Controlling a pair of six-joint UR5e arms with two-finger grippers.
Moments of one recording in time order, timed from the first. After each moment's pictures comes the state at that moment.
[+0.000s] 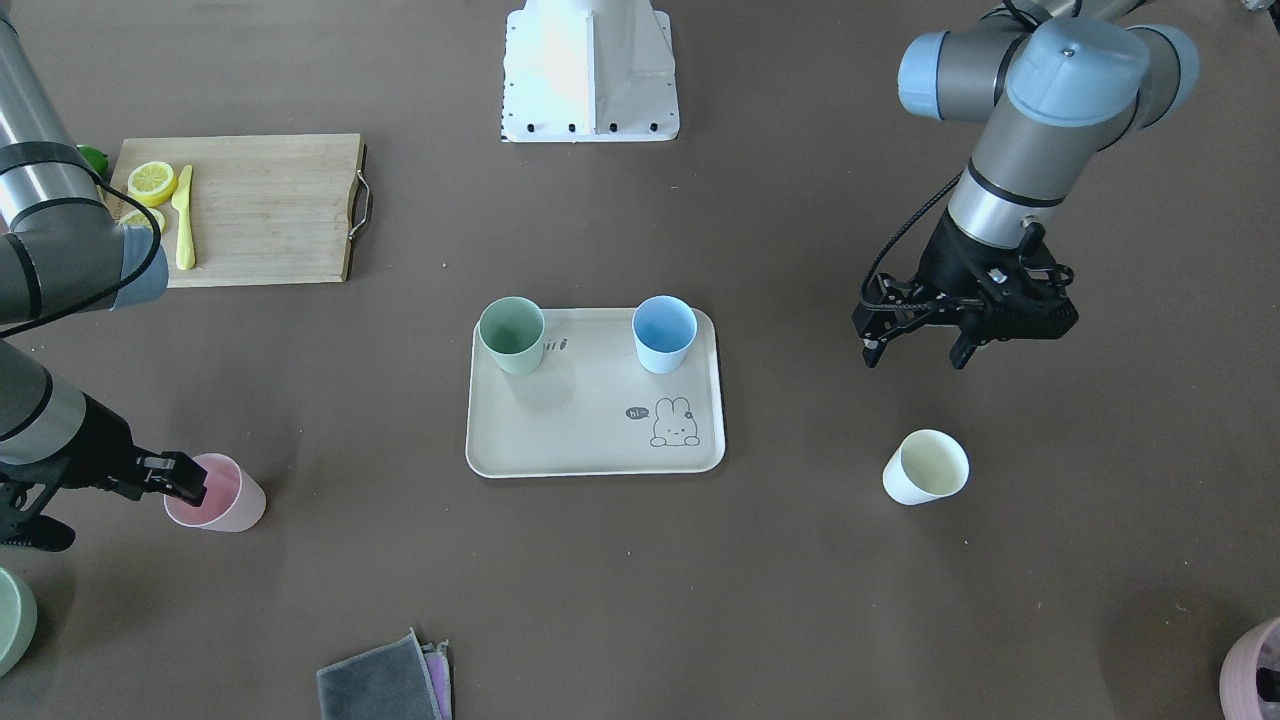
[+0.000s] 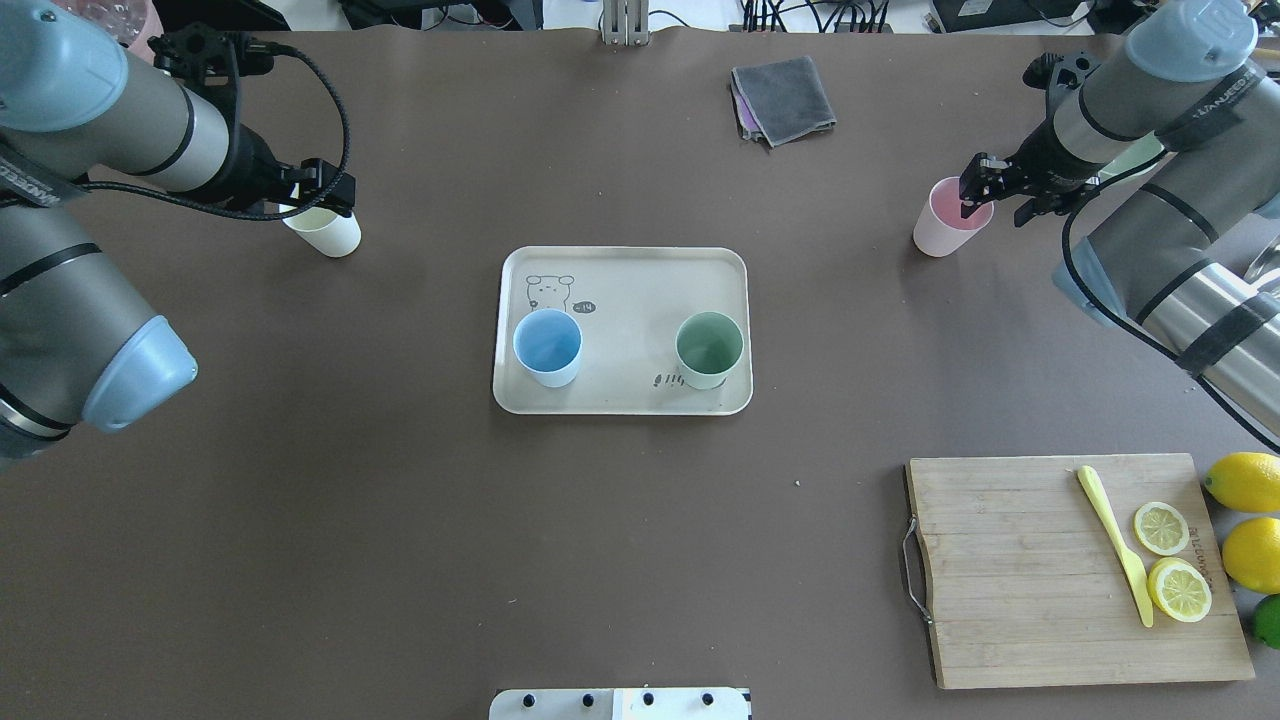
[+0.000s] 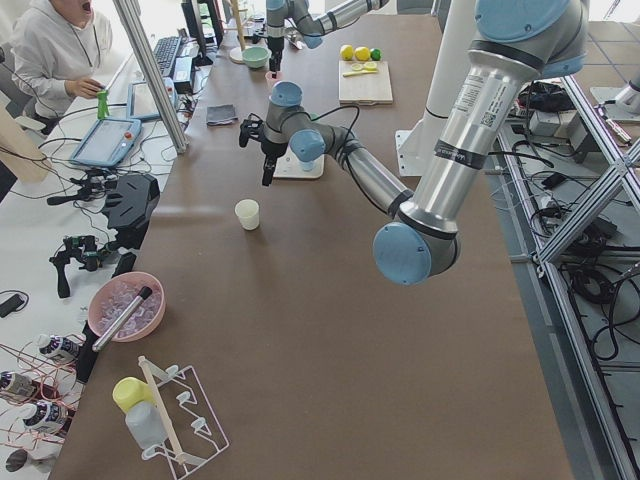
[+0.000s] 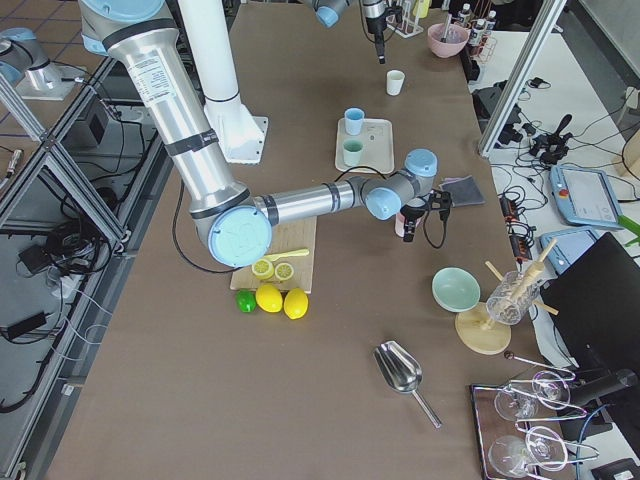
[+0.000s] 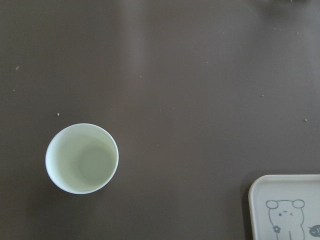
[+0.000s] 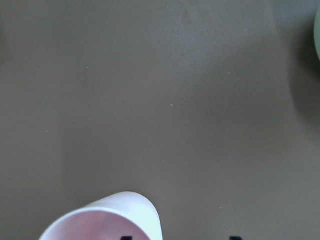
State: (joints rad) left arm -0.91 -1.95 -1.82 -1.77 -1.96 -0.94; right arm 1.04 -1.13 1.31 -1.15 2.19 0.91
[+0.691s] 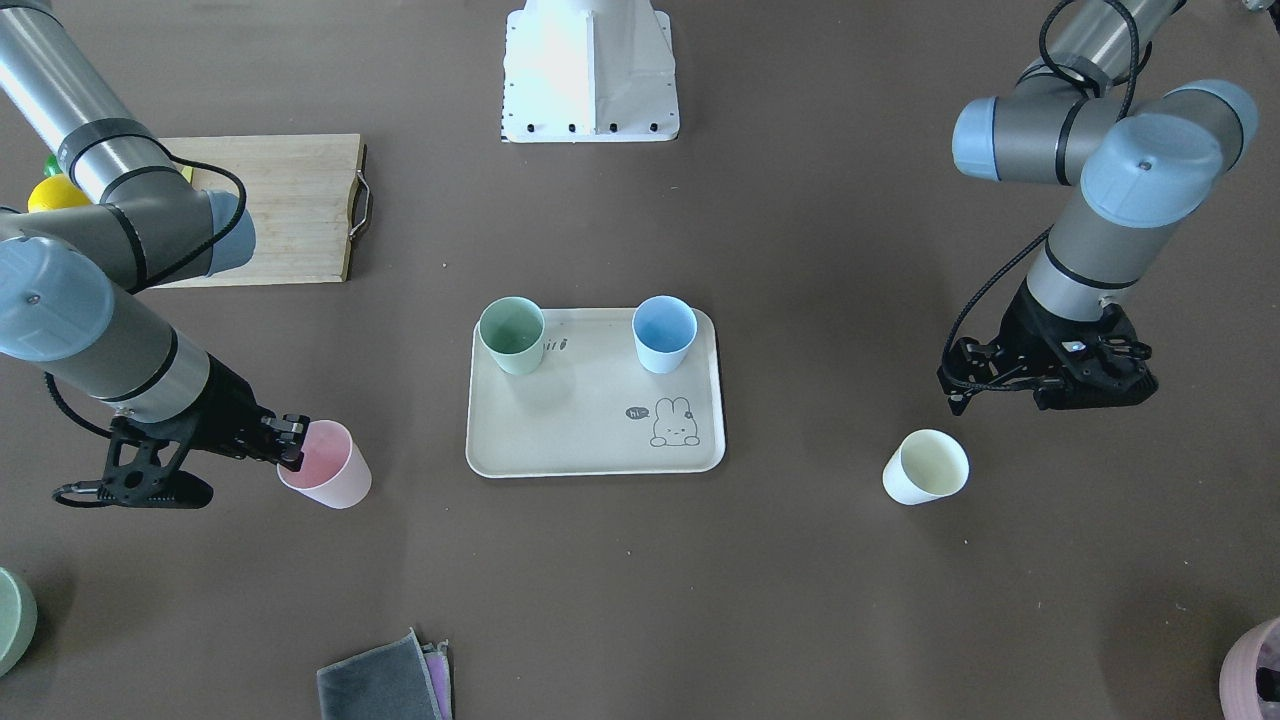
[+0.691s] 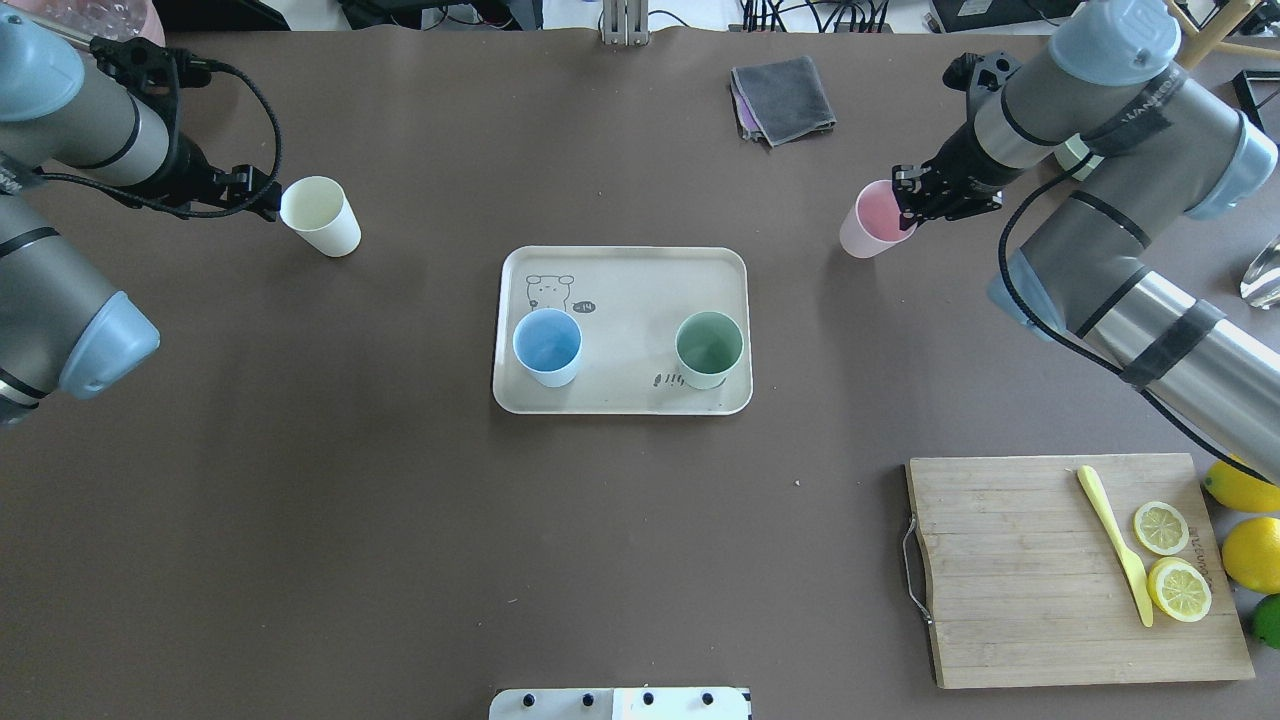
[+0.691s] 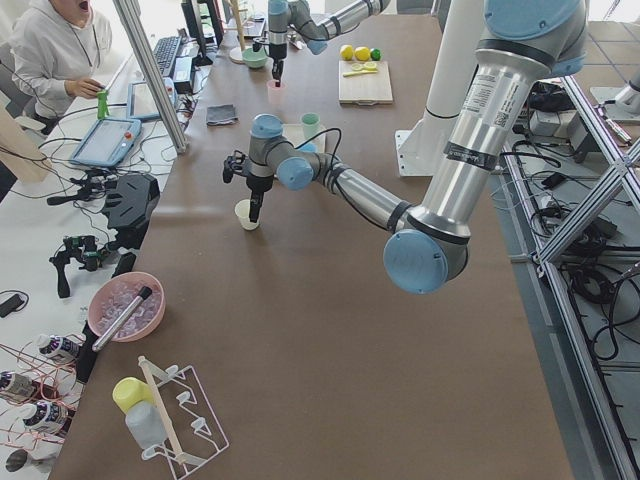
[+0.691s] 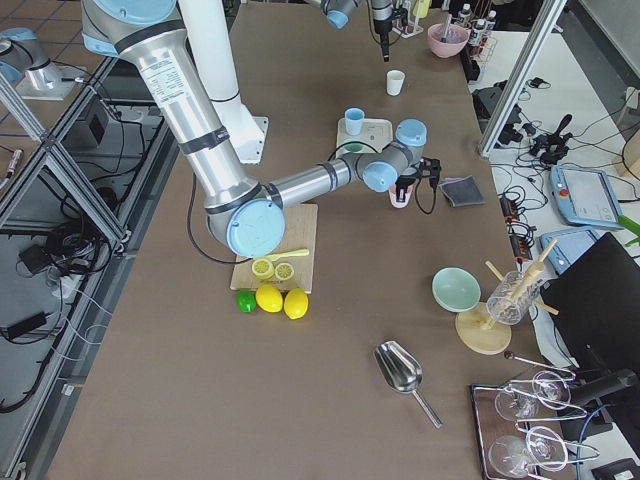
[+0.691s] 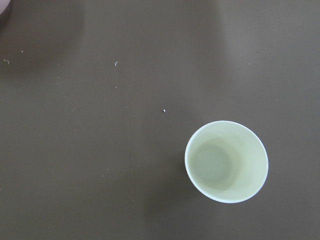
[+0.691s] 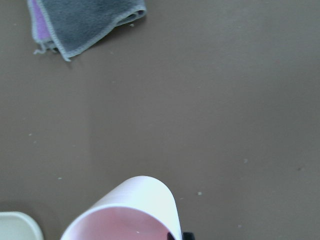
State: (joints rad) left arm -0.97 -1.97 -1.62 -1.79 -1.97 -0.86; right arm 0.93 -1.04 1.41 -1.16 2.21 1.05
